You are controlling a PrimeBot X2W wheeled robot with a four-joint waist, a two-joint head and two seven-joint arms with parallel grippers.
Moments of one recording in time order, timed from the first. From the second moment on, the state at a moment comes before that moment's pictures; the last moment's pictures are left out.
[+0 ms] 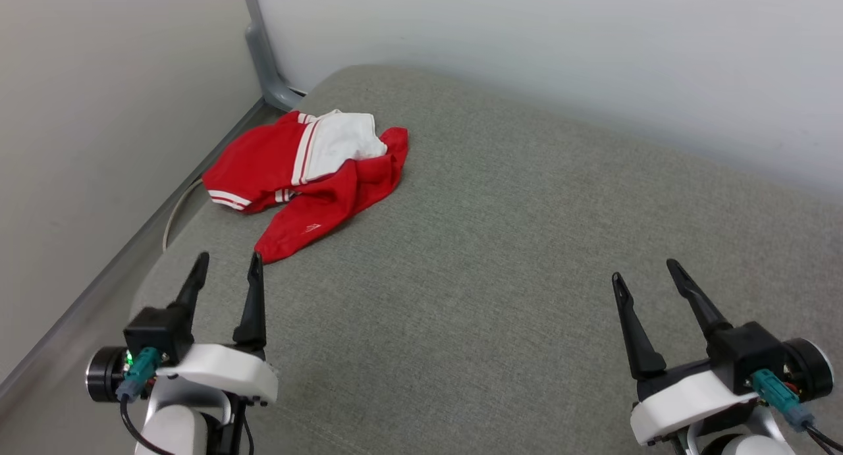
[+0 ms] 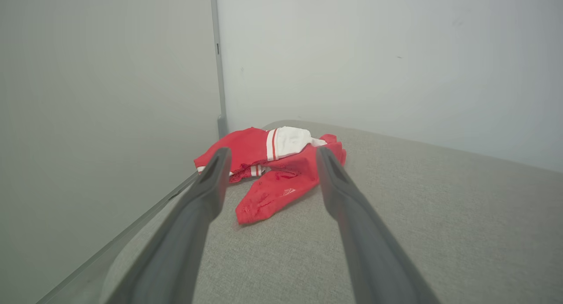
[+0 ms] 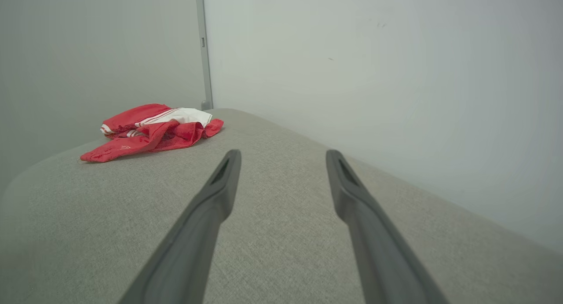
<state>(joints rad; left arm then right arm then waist) -0.15 0.08 0.06 0.25 -0.11 -0.12 -0.26 -0.01 -0.05 0.05 -0.03 -0.02 0.13 -0.12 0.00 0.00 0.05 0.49</state>
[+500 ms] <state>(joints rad) -0.58 0.26 0.01 0.55 -0.35 -0.13 -0.14 -0.14 -0.07 0.06 -0.11 -0.09 0.13 -0.07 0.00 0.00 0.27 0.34</state>
